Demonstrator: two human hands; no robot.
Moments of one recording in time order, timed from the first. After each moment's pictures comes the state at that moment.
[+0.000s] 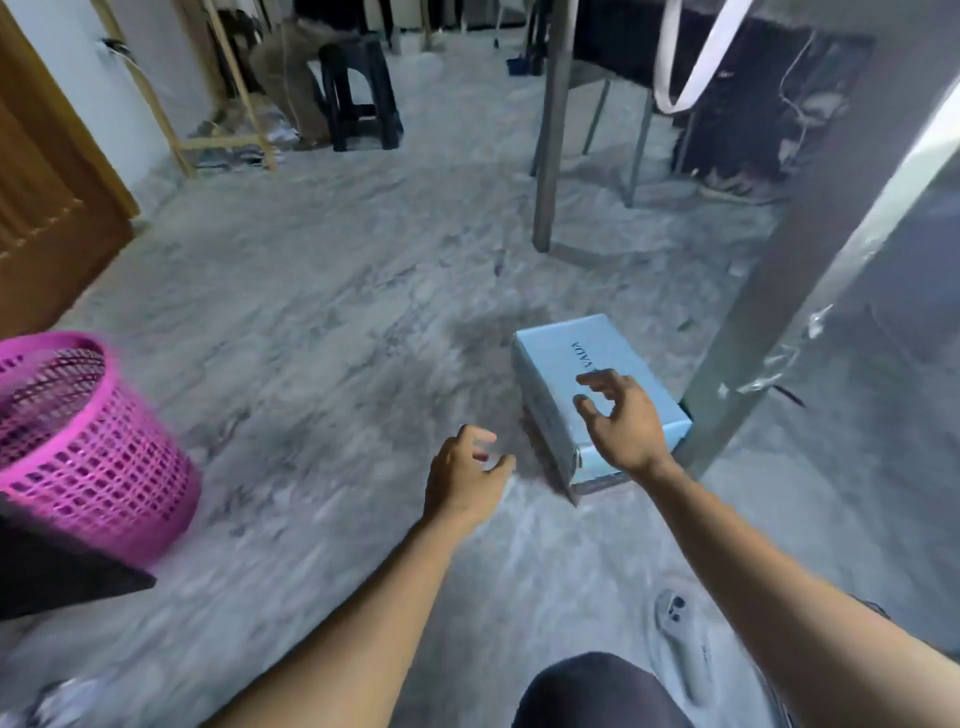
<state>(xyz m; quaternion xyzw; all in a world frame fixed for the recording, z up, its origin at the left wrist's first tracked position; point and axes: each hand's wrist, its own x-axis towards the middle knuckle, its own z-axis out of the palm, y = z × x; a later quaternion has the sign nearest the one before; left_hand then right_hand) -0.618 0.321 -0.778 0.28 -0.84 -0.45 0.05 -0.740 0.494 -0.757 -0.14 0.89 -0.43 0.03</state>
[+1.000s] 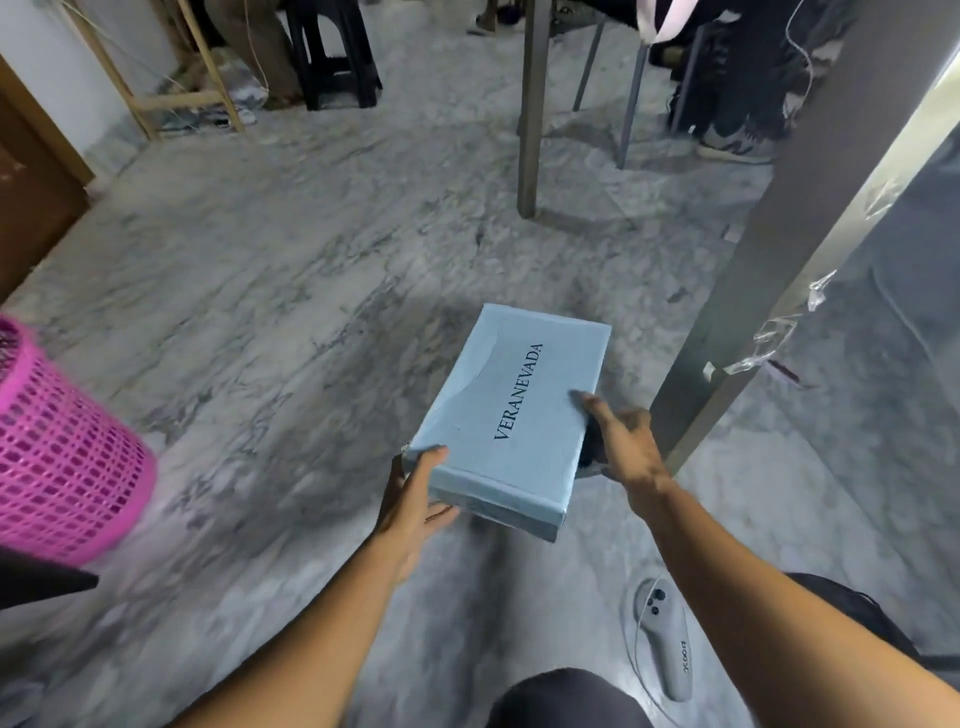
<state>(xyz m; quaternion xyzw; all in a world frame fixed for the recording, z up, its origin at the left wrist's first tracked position) -0.621 0.322 -0.851 0.38 -0.53 -0.76 0.03 -0.769 0.543 -0.835 0.12 0.77 -0.60 0.20</state>
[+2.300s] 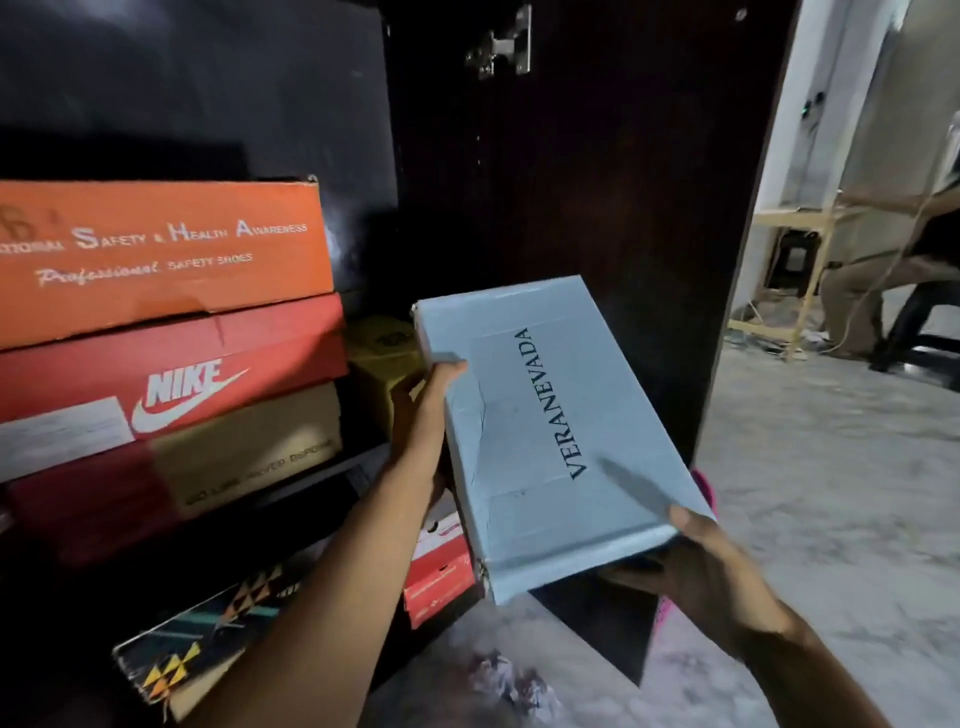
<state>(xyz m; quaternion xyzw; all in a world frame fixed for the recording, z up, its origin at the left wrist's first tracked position) -0.127 -0.047 -0.479 0.43 -0.43 -0.48 0.64 -0.372 0.099 -0.562 -0.41 0.37 -0.58 0.60</state>
